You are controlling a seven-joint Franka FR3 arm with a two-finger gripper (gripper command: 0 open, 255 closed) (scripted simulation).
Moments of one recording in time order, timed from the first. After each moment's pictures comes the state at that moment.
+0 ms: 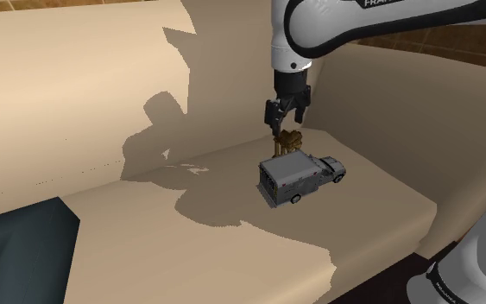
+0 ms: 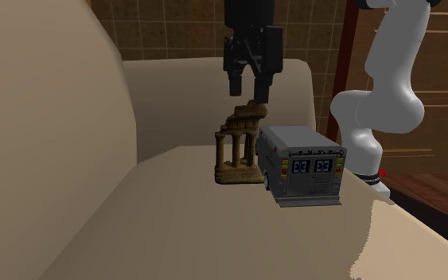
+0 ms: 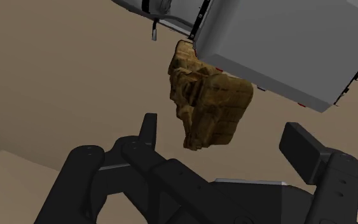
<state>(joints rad) -0.01 -0.22 0.25 -1.98 0.03 1.74 0.17</state>
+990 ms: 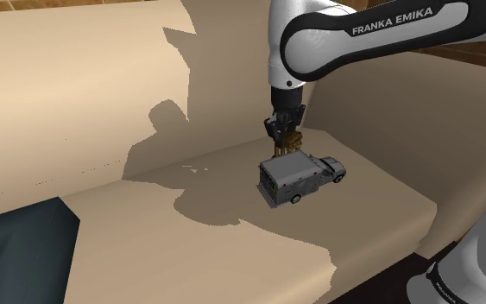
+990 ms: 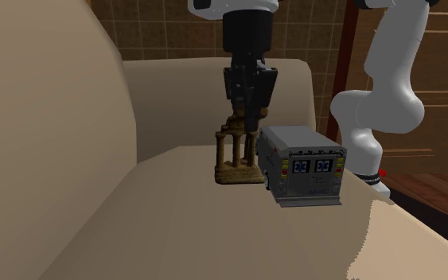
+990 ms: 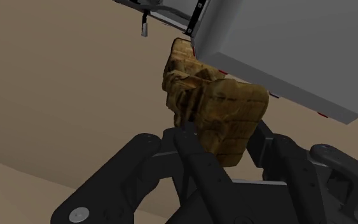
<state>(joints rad) -0.01 -0.21 0.26 -2.06 0.03 1.84 0.19</state>
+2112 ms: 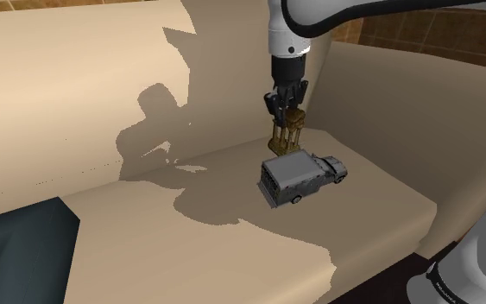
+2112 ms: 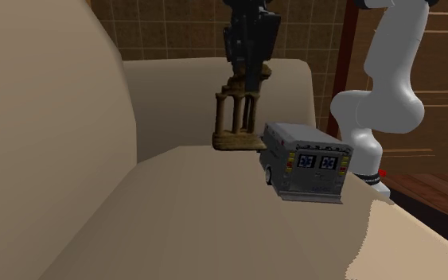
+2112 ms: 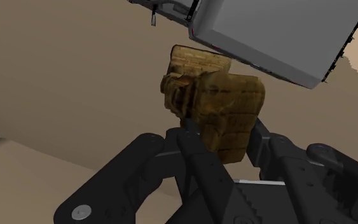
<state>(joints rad) -0.01 -0.20 0.26 -1.88 0.03 1.66 0.19</state>
